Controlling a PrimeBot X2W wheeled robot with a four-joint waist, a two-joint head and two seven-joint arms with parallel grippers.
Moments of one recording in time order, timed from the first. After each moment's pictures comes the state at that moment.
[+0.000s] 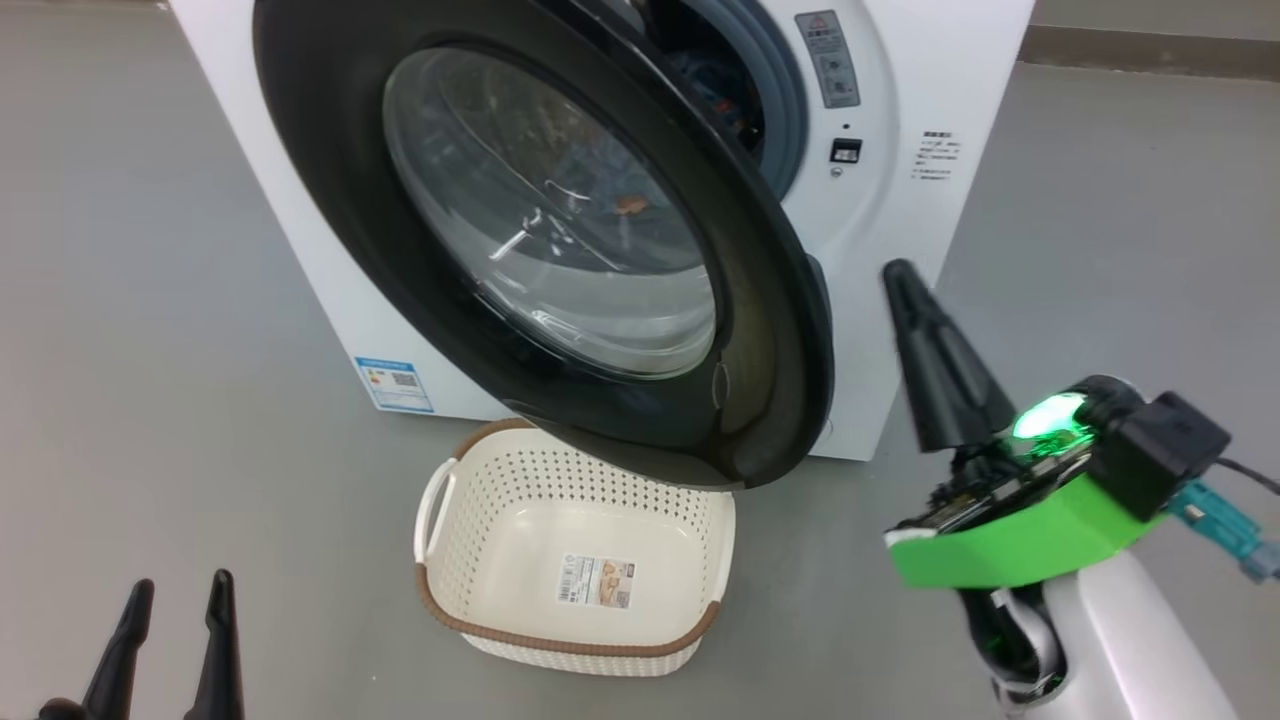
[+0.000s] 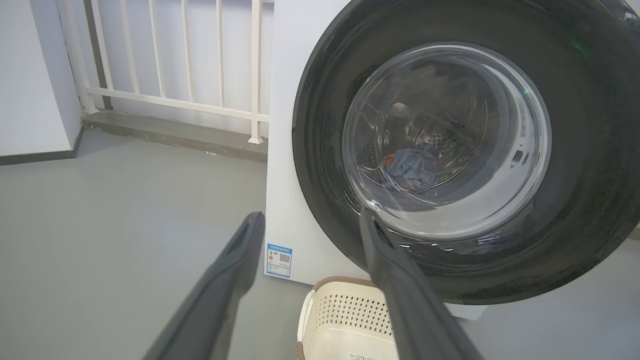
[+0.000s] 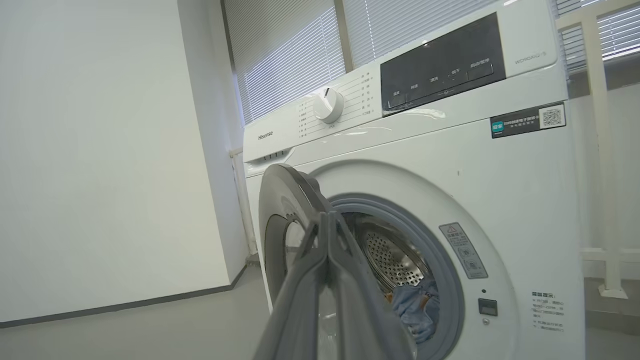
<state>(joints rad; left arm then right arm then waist) 0.10 0.20 0.02 0.06 -0.44 -0.13 -0.25 -0.31 -0.12 0.23 -0.05 0.43 0.13 -0.26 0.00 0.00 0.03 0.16</state>
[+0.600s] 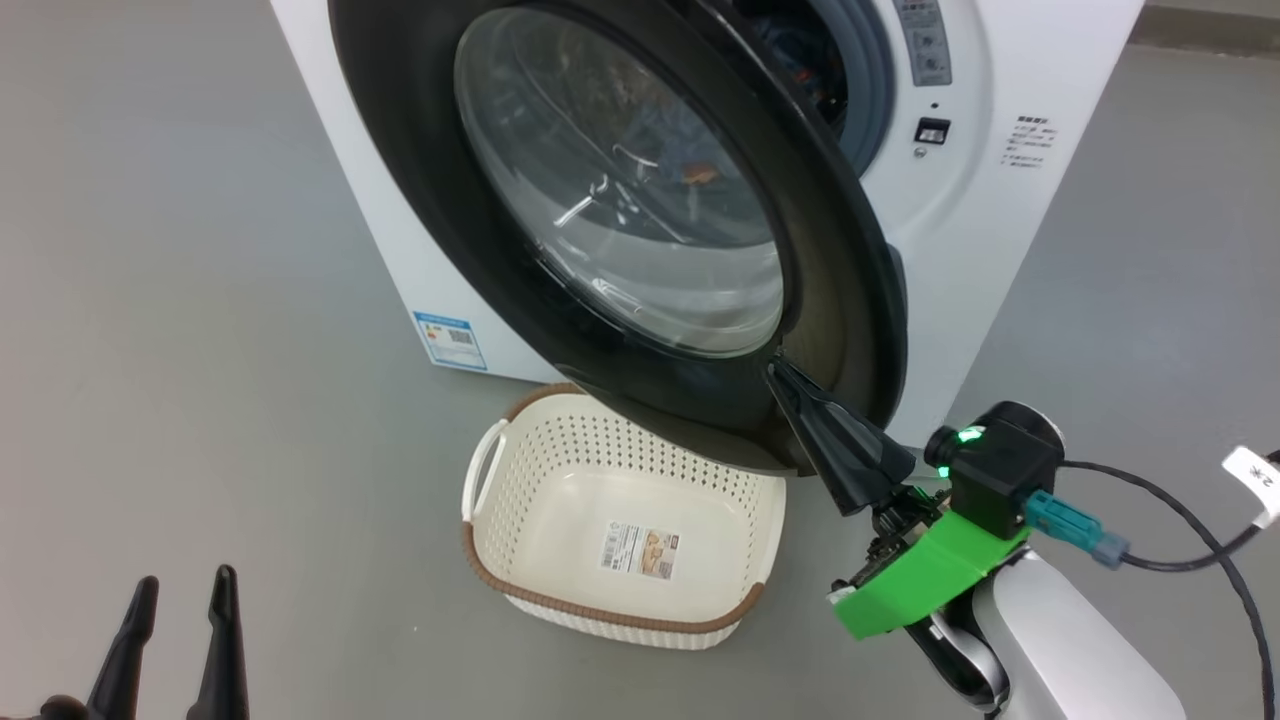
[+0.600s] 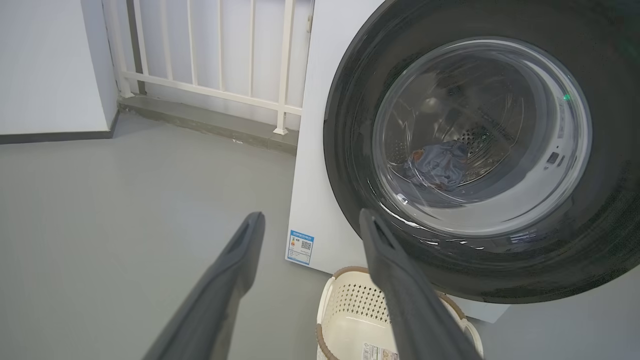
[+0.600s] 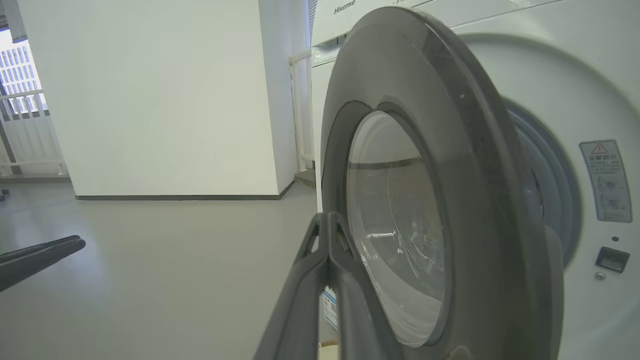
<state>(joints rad) 0.09 0.19 0.01 0.07 -0.46 -0.13 -0.25 -0.36 -0.21 0.45 0.10 0.37 0.13 -0.26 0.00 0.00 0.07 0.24</state>
